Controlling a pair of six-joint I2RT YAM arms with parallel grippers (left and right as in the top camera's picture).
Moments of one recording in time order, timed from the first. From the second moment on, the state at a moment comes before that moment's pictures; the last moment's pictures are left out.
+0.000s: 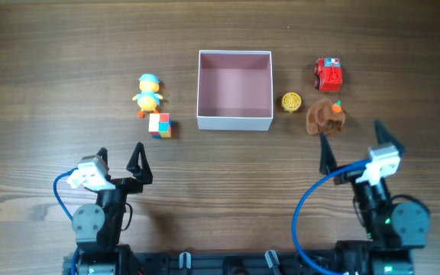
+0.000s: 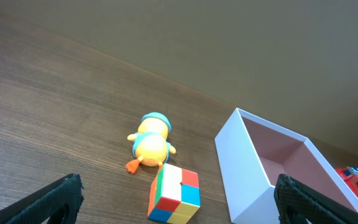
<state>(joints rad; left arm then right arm) 0.03 0.06 0.02 -0.07 0.09 -0.42 -0.01 0.27 0.34 -0.01 -0.21 -0.13</state>
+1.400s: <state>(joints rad) 0.03 0.06 0.01 -0.07 0.09 -0.43 -0.02 1.78 1.83 -1.31 -0.13 -0.07</state>
